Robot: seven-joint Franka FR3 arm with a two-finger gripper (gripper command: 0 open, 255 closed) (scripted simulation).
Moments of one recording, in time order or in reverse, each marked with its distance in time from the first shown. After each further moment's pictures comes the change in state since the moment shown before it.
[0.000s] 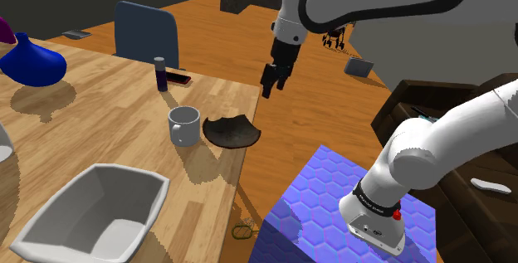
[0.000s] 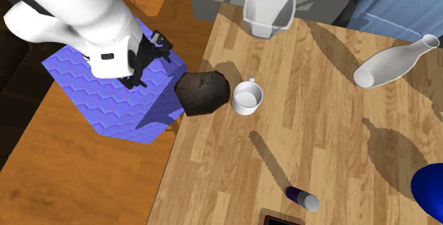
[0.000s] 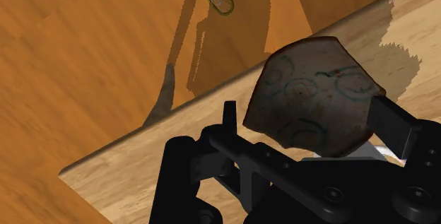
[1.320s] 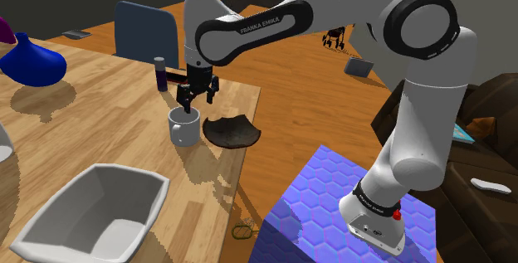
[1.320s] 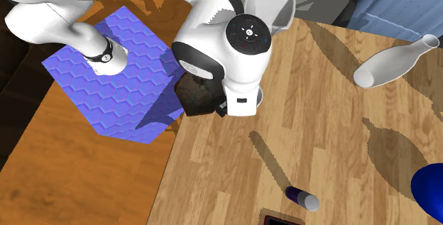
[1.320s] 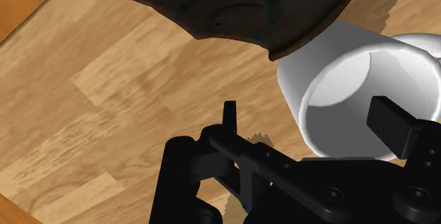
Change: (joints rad) arm 0.081 0.784 0.130 0.601 -0.241 0.166 0.376
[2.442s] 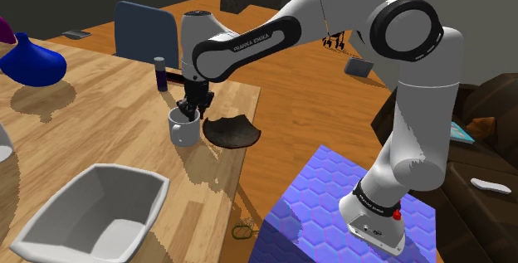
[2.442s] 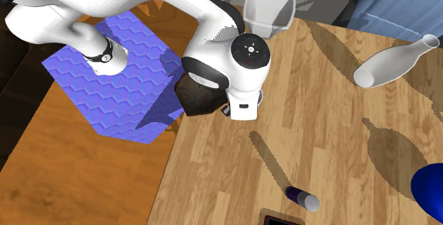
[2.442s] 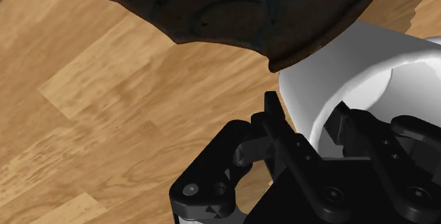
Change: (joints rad) arm 0.014 0.073 -0.008 -0.012 -0.027 0.082 0.025
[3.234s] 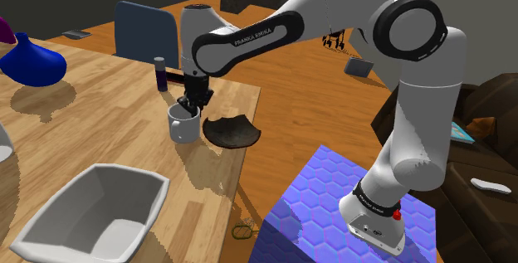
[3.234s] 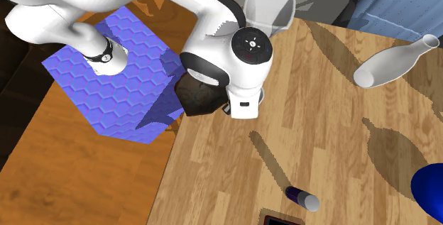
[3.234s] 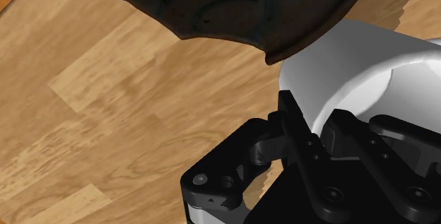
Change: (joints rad) arm -0.001 -0.018 0.003 0.015 0.006 -0.032 -0.004
